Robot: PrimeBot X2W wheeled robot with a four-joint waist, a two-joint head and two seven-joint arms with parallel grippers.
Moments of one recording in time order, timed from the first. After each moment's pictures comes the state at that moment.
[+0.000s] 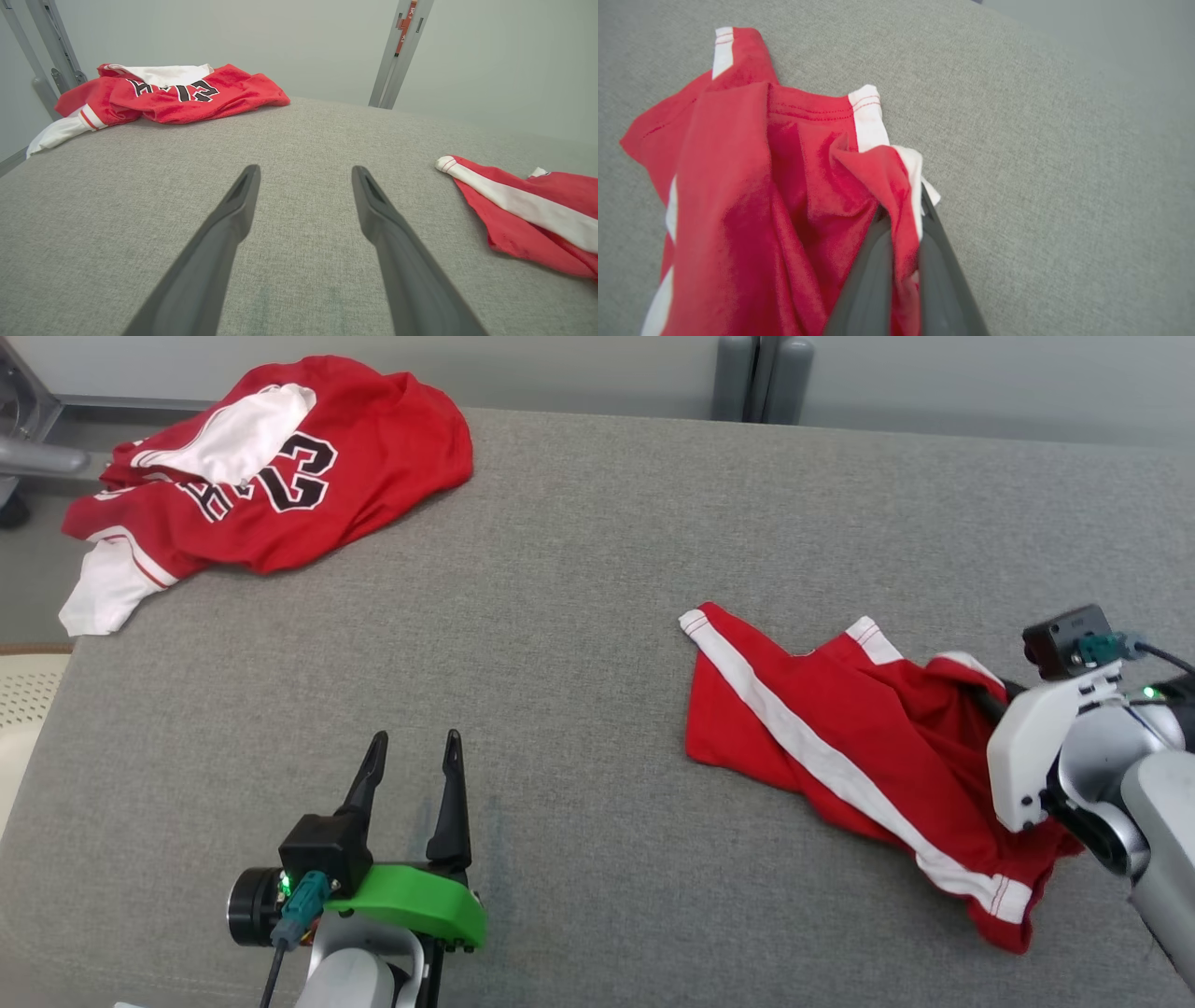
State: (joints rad) left arm -0.16 0.05 -0.28 0.31 -0.31 0.06 -0.26; right arm -0.41 -0.55 0.39 0.34 0.48 0.13 0.33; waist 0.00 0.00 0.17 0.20
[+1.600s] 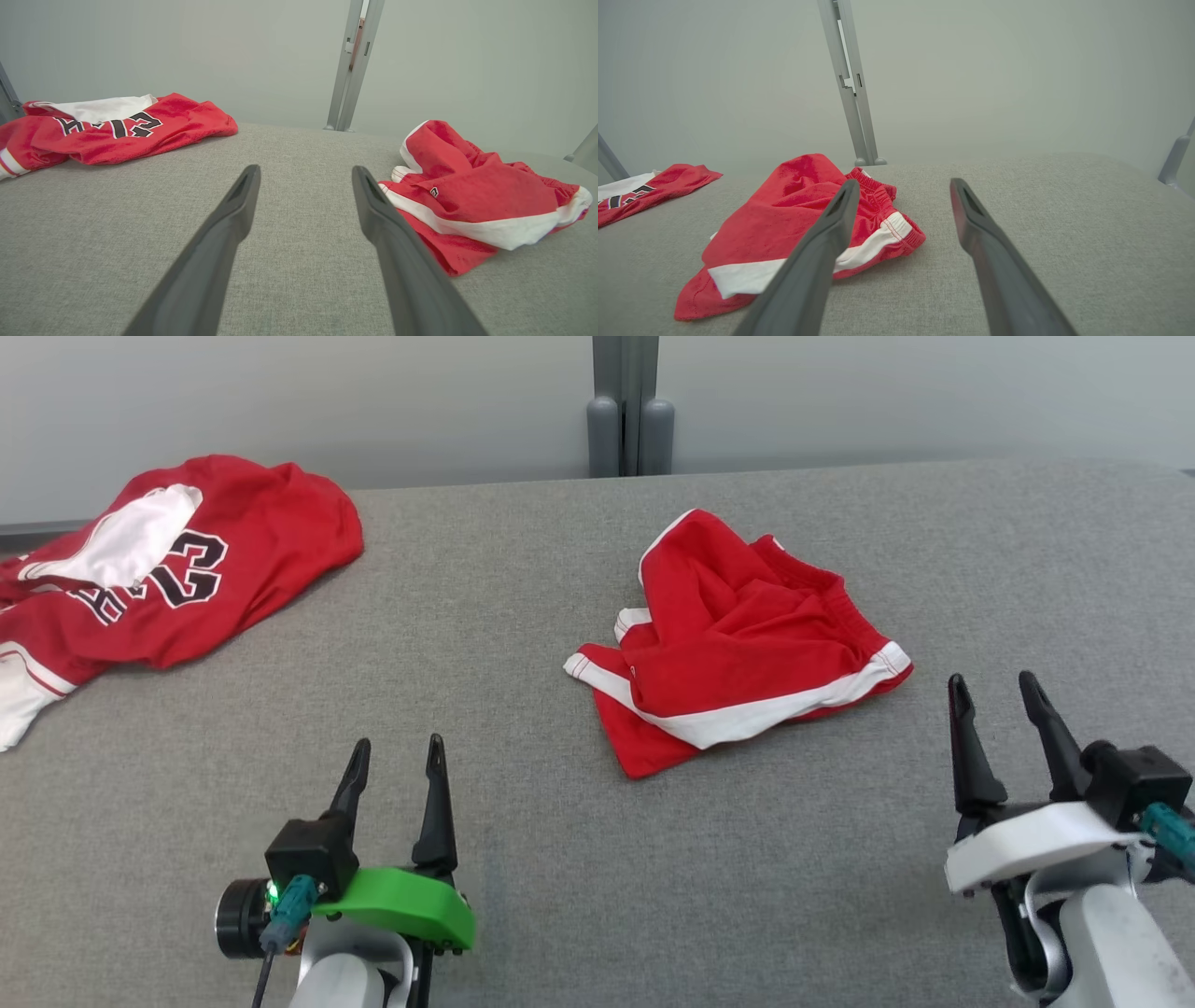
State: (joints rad) left arm -0.17 0.05 -0.26 0.33 -0.32 0.07 -0.26; right arm -0.18 -0.17 0.00 0.29 0.27 0.13 -0.26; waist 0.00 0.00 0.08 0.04
